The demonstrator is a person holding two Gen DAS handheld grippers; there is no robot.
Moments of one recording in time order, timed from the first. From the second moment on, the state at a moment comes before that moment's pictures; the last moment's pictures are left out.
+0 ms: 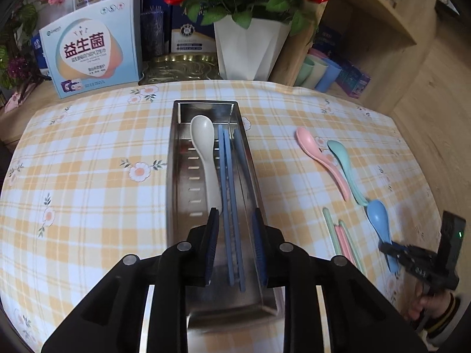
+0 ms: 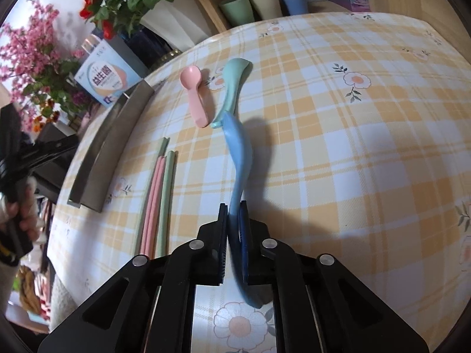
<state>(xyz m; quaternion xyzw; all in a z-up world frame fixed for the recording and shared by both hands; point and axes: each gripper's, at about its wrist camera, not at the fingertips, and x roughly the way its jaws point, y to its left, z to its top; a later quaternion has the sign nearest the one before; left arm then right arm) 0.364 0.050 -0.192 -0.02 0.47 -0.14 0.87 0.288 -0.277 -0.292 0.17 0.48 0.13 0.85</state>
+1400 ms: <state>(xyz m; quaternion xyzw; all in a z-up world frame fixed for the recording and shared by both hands) 0.316 0.181 -0.165 -0.07 0.41 -0.08 0.91 0.449 -0.024 -0.258 0.23 0.55 0.13 0.79</state>
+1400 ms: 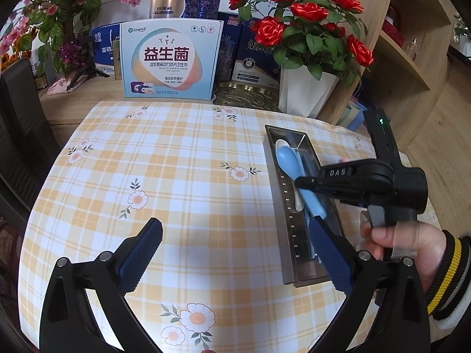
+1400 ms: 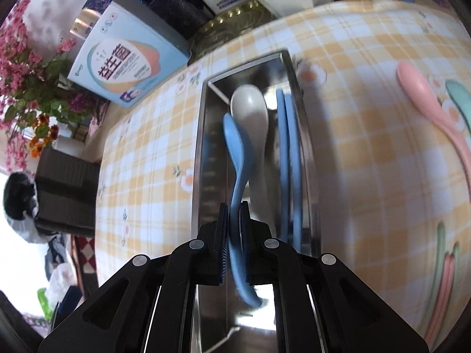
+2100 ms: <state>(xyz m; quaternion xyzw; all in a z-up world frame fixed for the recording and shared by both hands) 0.304 0.084 -0.162 -0.06 0.42 -0.09 0.90 0.348 -0.137 -0.193 0.07 0.40 0.18 0.90</state>
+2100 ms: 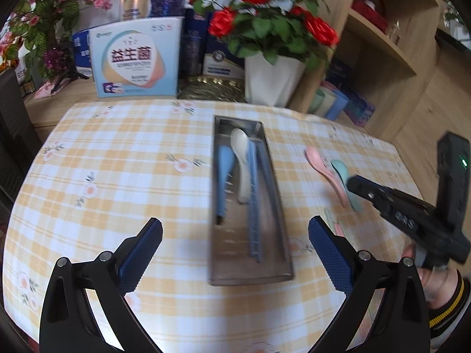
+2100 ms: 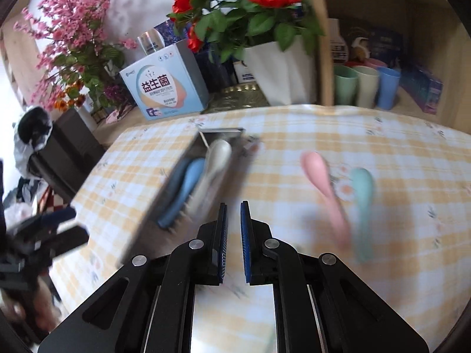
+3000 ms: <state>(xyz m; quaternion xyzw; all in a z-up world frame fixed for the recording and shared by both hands) 0.291 -0.081 -0.249 0.04 0.54 -0.19 0.82 0.285 -0.261 -0.260 0.07 0.38 0.06 0.92</state>
